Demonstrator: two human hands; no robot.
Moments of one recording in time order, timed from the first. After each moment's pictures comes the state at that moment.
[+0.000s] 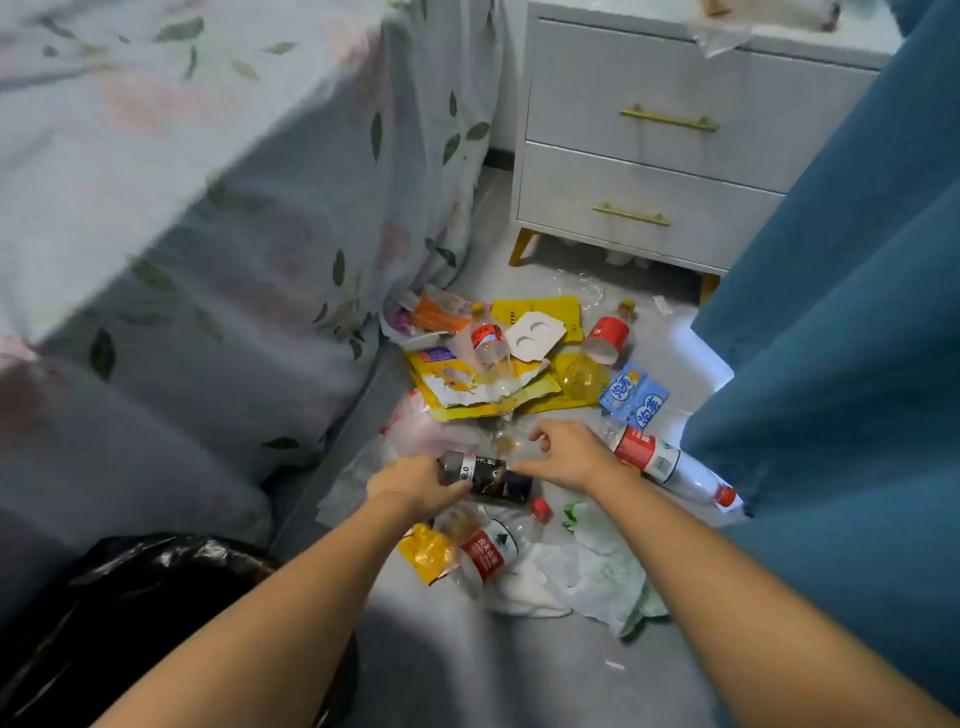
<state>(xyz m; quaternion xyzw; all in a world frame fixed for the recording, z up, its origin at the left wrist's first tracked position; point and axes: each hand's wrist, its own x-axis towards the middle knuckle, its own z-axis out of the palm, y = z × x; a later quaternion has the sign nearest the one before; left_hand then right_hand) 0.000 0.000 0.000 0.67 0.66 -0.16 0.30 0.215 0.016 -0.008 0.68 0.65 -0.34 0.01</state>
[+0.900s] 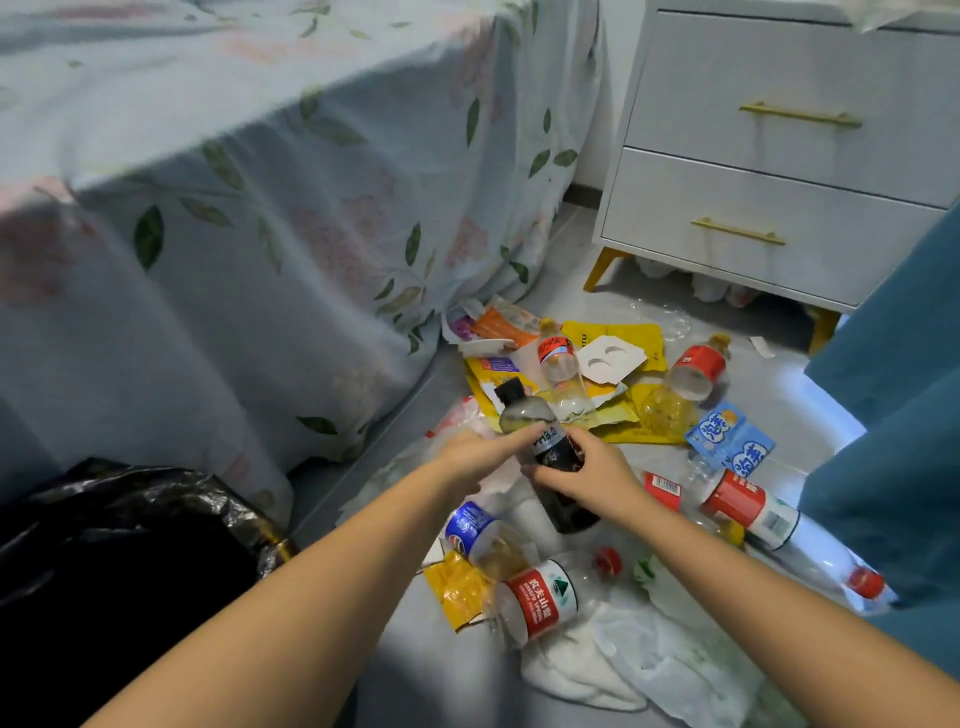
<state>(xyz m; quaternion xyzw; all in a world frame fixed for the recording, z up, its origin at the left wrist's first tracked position) 0.001 0.023 -0.043 0.41 0.67 0.22 0.59 0.169 0.027 -0.088 0.60 0.65 -0.41 -0.22</state>
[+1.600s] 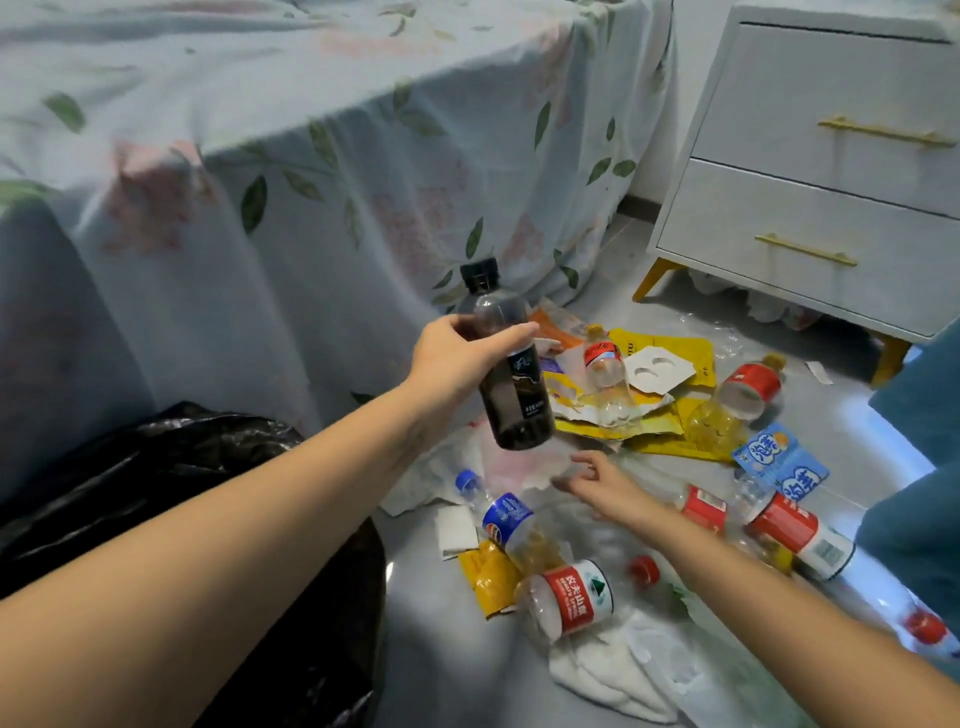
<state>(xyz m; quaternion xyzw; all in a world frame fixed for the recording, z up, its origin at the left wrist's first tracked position) -0.056 0.027 0.024 0.42 0.62 0.49 0.45 0.146 0.026 -0.113 0.62 0.57 -0.53 -0.12</state>
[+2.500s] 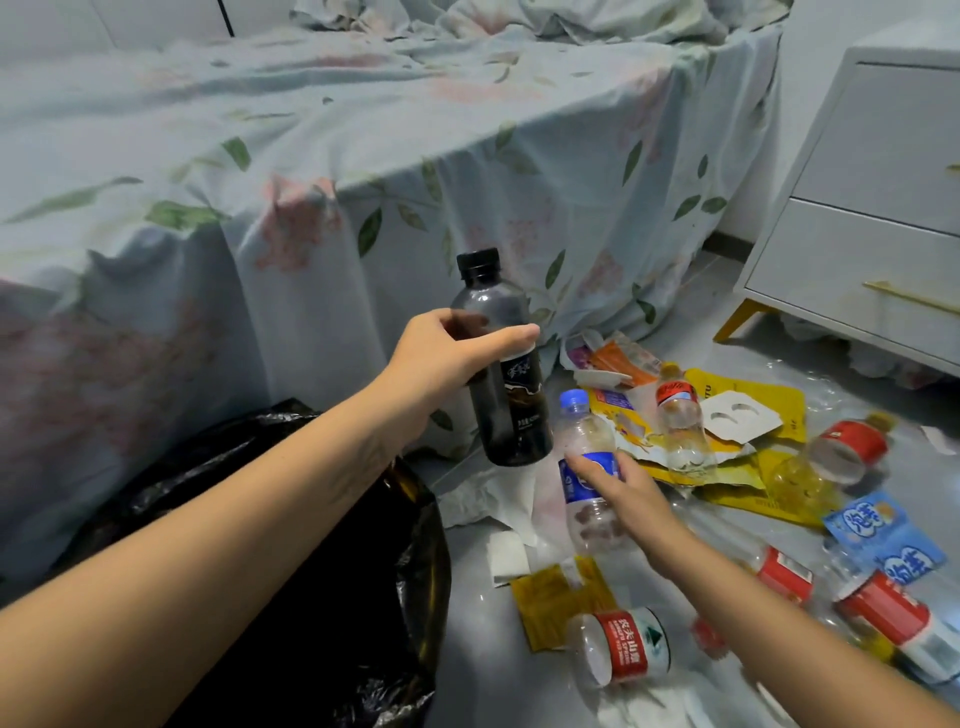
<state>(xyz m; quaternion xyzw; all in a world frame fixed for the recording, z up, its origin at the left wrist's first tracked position) -0.114 -0.019 0.076 0.42 0.67 0.49 0.37 0.087 0.006 -0.052 0.51 0.54 -0.61 -0.28</state>
